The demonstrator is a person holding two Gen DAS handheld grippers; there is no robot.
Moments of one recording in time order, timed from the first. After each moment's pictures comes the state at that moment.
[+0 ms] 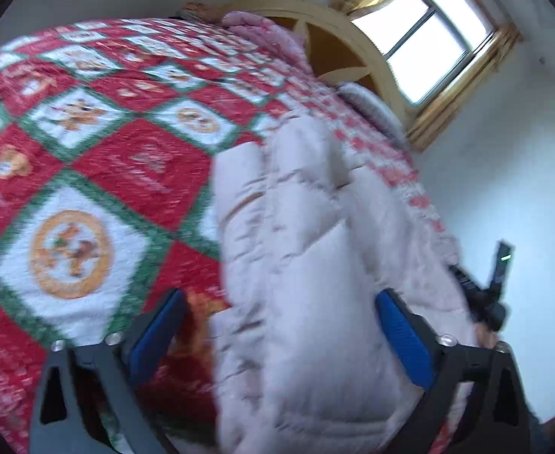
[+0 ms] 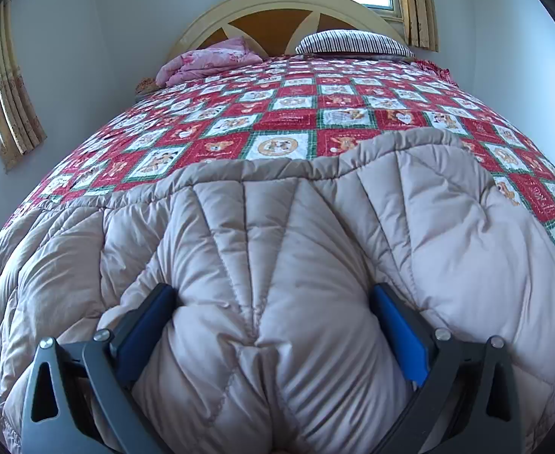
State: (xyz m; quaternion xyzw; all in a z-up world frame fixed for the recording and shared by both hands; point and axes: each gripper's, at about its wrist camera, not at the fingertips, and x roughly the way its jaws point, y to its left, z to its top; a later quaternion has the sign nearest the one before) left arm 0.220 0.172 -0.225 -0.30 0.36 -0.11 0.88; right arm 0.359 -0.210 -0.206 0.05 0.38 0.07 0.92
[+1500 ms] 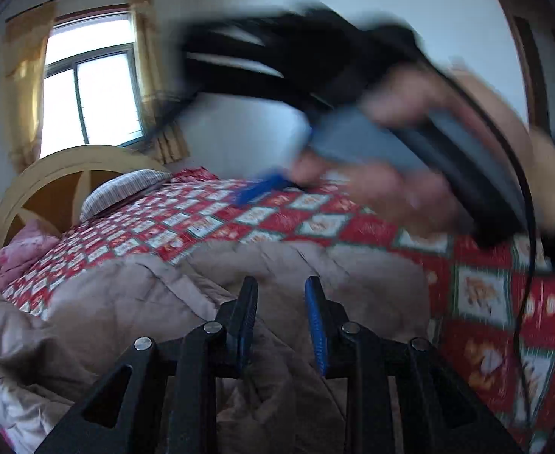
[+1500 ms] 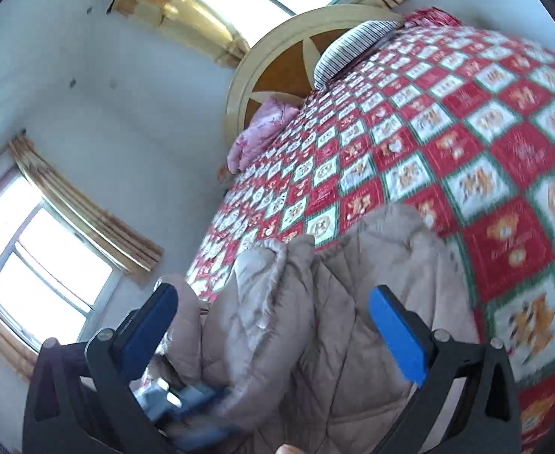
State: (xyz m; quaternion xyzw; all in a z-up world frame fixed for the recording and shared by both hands) left arm 0.235 -0.169 -0.147 0.19 0.14 -0.42 0.88; right arm 0.318 -0.377 -0.099 0.33 0.31 0.23 0.86
